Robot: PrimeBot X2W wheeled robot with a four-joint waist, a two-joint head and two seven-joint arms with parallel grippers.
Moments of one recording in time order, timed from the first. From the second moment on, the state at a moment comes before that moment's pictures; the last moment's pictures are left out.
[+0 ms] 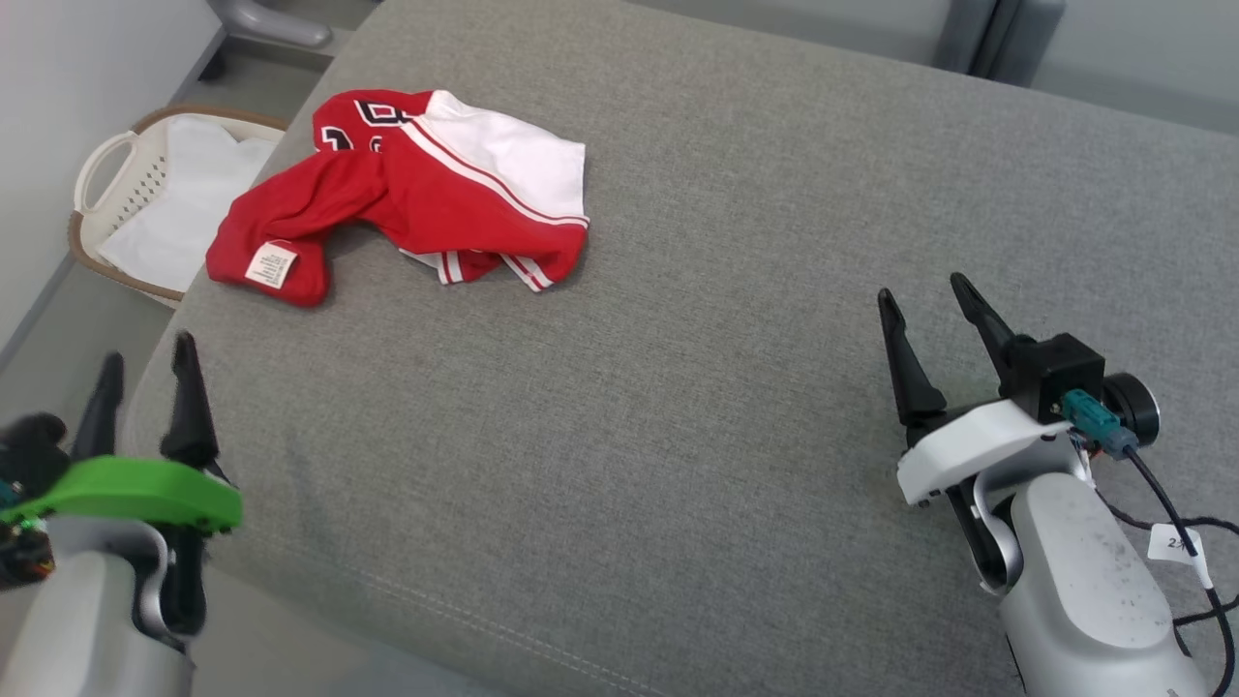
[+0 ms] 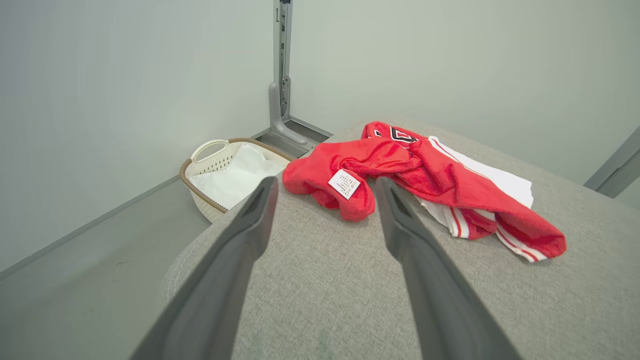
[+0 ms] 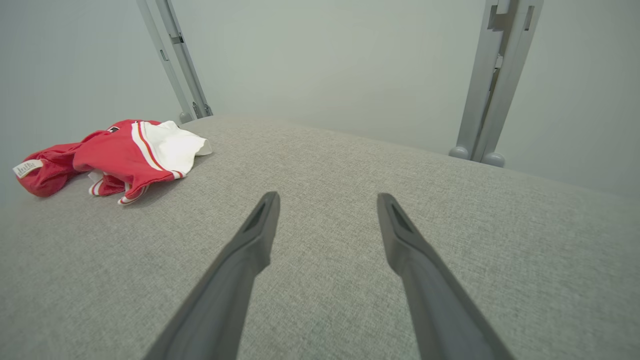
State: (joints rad) left arm -0.35 0.26 -0.04 0.55 -0.58 -0.13 -0.26; right arm -0.39 -0.05 0.04 0.42 0.08 0.13 -0.26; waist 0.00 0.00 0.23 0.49
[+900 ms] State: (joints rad) left arm -0.80 0.65 -0.62 0.80 -1.14 -0.13 -0.26; right arm -0.57 -0.04 0.14 0.25 0.01 0.13 -0.26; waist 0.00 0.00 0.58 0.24
